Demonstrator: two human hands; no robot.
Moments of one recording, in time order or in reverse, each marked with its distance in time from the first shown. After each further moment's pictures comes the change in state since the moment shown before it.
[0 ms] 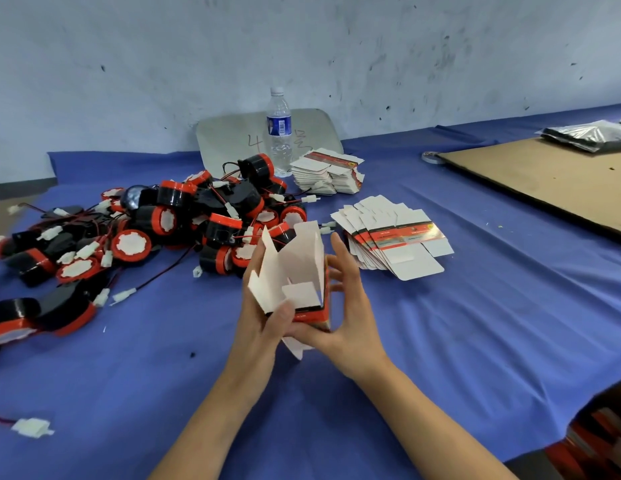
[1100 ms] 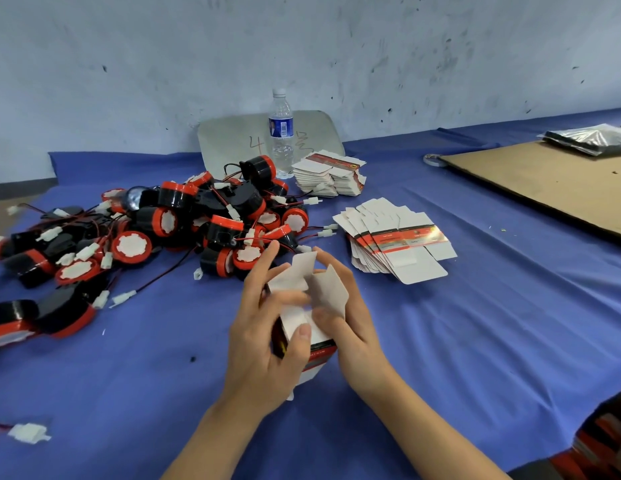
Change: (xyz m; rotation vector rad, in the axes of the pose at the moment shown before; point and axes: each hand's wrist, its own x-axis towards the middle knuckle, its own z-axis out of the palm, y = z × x) left_hand -0.001 0.009 0.002 0.533 0.078 0.390; right_hand -0.003 -0.003 0.002 0.333 -0.100 0.015
